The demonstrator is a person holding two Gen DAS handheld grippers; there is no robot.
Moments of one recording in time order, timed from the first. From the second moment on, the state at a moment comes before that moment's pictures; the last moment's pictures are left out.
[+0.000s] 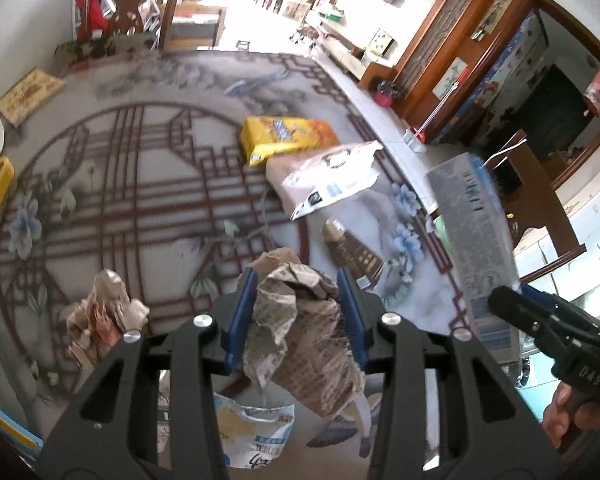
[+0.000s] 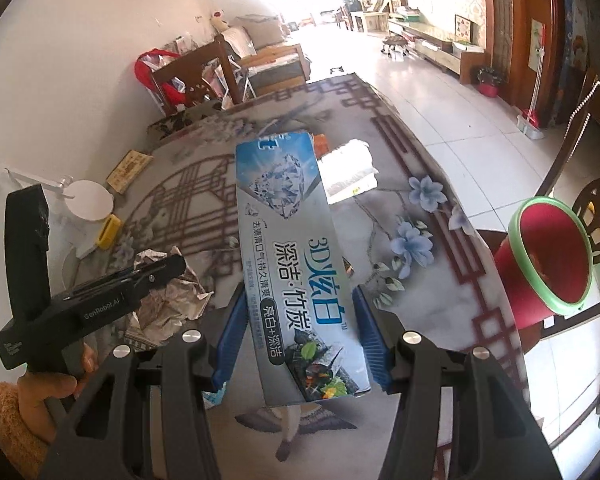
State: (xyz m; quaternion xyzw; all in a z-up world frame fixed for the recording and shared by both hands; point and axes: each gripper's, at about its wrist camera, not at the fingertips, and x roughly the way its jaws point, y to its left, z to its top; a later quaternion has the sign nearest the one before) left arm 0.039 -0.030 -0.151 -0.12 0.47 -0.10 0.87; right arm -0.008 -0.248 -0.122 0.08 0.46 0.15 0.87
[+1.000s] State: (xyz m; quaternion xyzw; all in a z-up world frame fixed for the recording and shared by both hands) left arm 0.052 -0.025 -0.132 -0.13 0.45 -0.09 0.88; right arm -0.013 -0.244 -0.183 -0.04 0.59 0.15 0.79
